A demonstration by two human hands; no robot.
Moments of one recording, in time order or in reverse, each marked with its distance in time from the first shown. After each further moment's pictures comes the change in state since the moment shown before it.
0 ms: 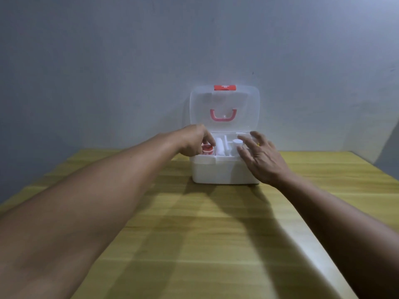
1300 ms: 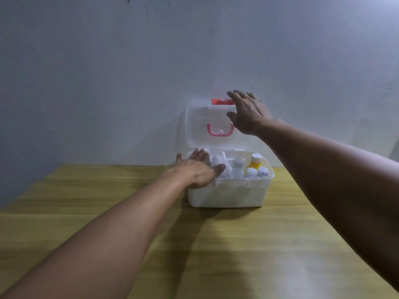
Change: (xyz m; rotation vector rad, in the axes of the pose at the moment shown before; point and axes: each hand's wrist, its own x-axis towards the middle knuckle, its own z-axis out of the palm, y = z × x) left_hand 0.027 -0.005 0.041 0.101 -0.101 -0.142; right_hand 0.149 -0.034 -0.048 -0.268 0.181 -0.139
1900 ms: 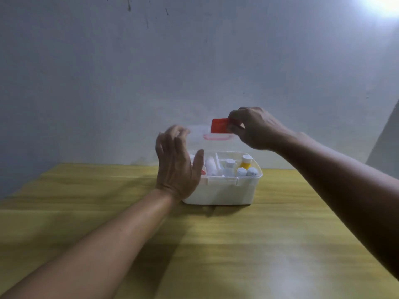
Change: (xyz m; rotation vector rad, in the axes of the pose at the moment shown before) left_hand -0.040 -0.003 0.016 -0.235 1.249 0.241; right_hand -0.068 -0.018 -0.068 0.070 -0.094 -0.177
